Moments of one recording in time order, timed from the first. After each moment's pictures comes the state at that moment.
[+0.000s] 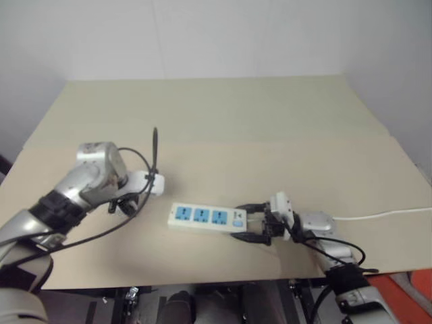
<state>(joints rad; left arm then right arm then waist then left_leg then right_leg) -0.87 0.99 -0.70 0.07 0.40 0.62 -1.61 -0.31 -0.41 0.16 0.26 0.32 -0.09 1.30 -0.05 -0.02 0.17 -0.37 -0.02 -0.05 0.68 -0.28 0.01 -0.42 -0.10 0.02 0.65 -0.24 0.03</state>
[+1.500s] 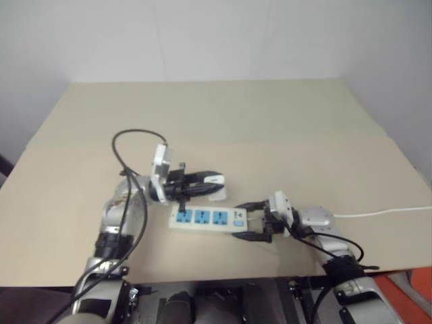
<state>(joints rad) -0.54 0.33 0.01 0.19 -0.54 0.32 -1.41 -0.38 -0.41 0.18 0.39 0.30 -0.19 1.36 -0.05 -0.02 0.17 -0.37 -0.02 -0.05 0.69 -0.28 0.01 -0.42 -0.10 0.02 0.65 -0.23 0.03</state>
